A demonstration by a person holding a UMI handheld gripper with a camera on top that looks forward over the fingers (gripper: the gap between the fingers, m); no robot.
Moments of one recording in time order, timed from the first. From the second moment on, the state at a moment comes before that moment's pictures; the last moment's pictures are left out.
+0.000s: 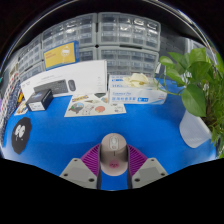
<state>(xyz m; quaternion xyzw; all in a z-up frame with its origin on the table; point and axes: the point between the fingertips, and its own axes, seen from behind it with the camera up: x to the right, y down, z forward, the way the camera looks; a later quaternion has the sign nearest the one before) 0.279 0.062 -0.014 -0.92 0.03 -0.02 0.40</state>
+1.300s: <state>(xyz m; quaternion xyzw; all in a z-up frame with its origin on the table) -0.137 0.085 -0.014 -0.91 -0.05 0.01 0.41</state>
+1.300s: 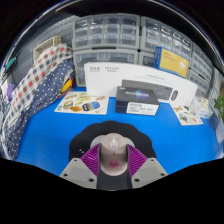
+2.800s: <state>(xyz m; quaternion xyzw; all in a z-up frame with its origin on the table) 0.102 -0.110 0.219 -0.88 0.00 0.01 0.48</state>
